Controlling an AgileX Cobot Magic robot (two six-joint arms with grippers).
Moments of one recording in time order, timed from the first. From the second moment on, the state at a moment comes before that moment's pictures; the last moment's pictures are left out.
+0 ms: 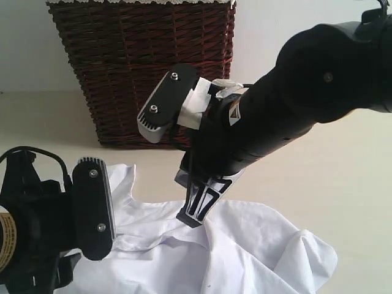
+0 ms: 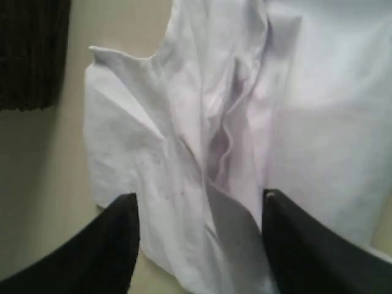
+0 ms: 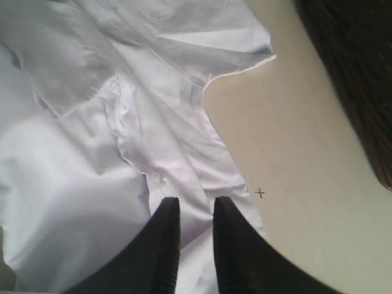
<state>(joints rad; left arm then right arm) -1.10 1.25 -0.61 0.70 0.77 -0.19 0.65 1.56 -1.04 0.19 0.56 -0.55</state>
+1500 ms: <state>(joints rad) -1.10 0.92 -0.99 0.77 1.02 0.15 0.65 1.51 -1.06 0.30 0.68 -0.63</state>
